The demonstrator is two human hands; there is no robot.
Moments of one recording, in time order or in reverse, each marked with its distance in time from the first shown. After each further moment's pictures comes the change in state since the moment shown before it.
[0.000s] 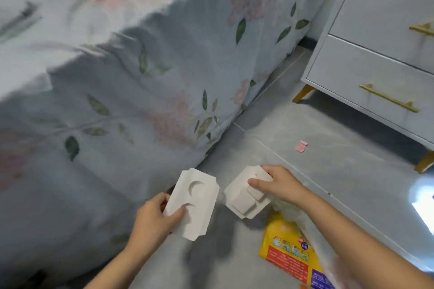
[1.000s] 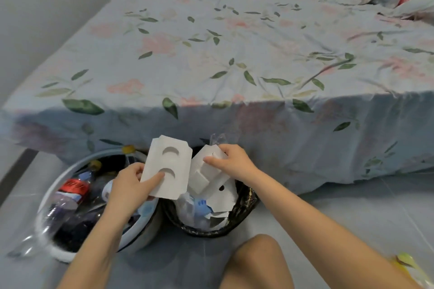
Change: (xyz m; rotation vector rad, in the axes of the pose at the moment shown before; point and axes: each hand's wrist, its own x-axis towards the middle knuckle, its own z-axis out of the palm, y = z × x) left_hand -0.360 -0.282 -0.321 -0.468 0.744 -0.272; right_hand -0.248 -0.343 0.432 -0.275 -0.531 -0.556
